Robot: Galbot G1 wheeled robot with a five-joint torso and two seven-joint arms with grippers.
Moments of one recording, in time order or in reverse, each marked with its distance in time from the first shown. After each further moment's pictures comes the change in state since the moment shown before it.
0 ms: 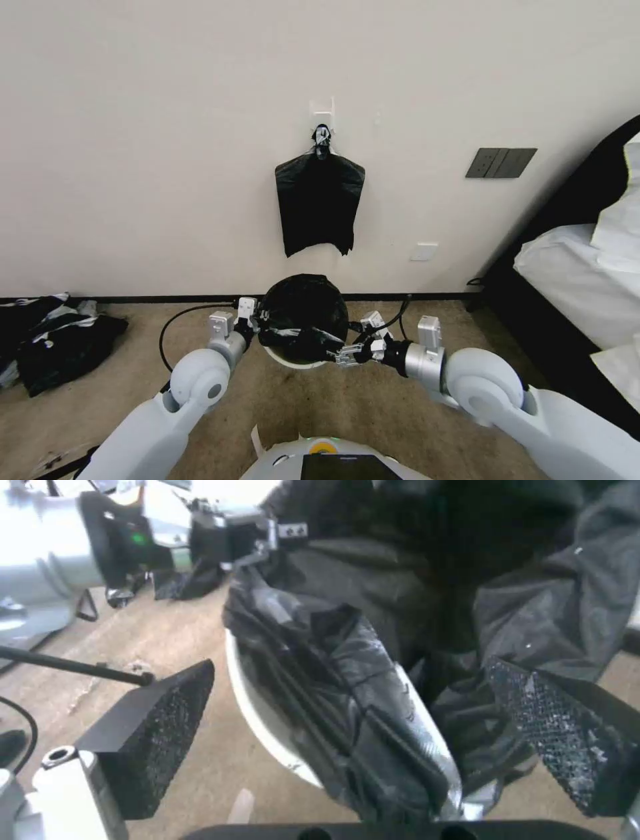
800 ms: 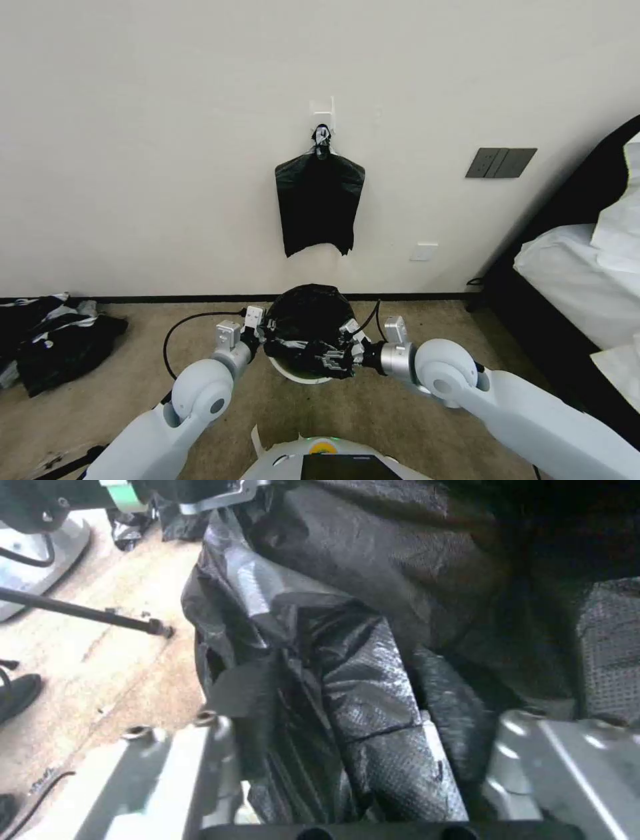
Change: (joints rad) left arm 0.038 0.010 0.028 -0.037 0.042 0.006 0.021; right arm 0.261 0.050 -0.299 -0.116 -0.009 -0.080 0.001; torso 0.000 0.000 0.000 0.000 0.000
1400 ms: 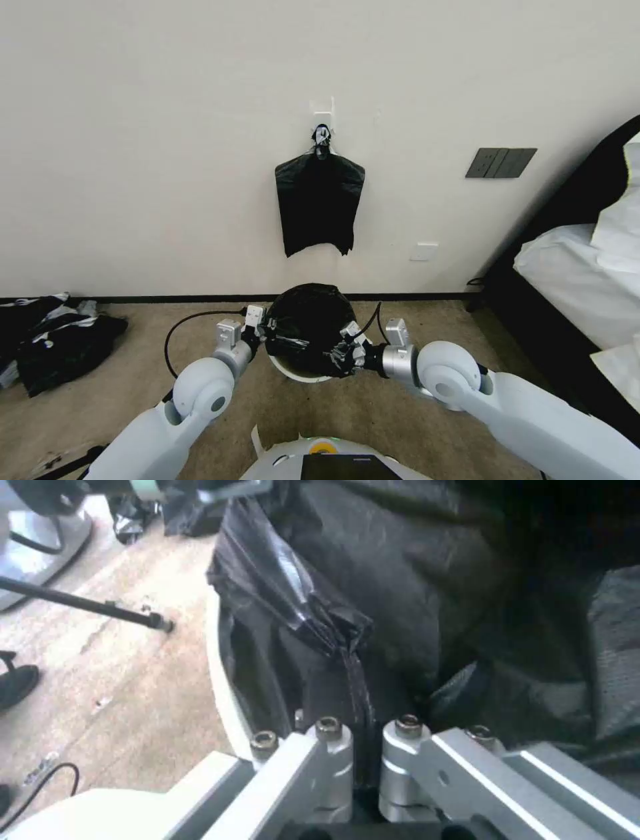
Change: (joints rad) left arm -0.014 -0.006 0.003 0.008 -0.013 0.007 -0.013; right arm -0.024 -0.018 0.017 0.021 -0.035 0.015 -0.021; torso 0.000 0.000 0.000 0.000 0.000
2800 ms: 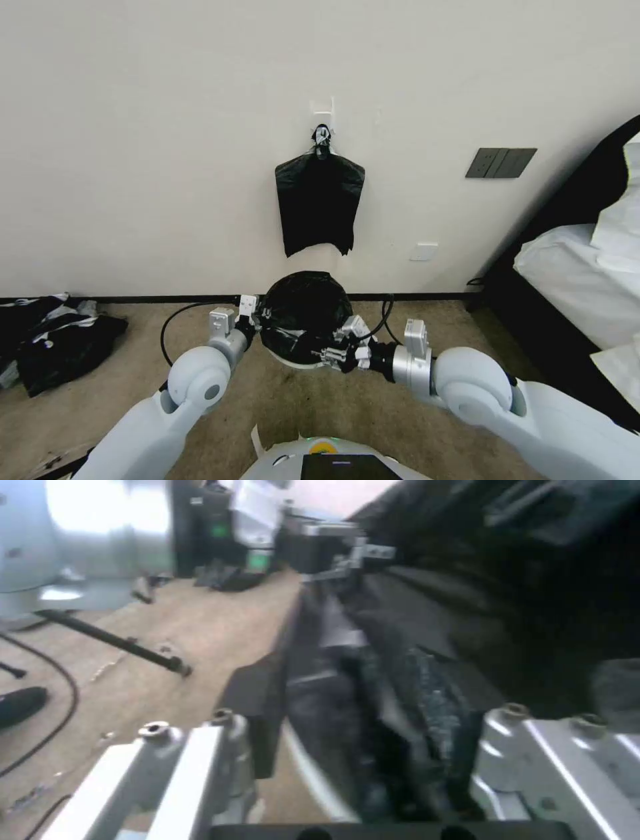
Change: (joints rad) left arm -0.044 0.008 -0.030 -0.027 -0.088 0.037 -0.069; right arm -0.048 -0.049 0.096 0.127 -0.061 0.102 -0.032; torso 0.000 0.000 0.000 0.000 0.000
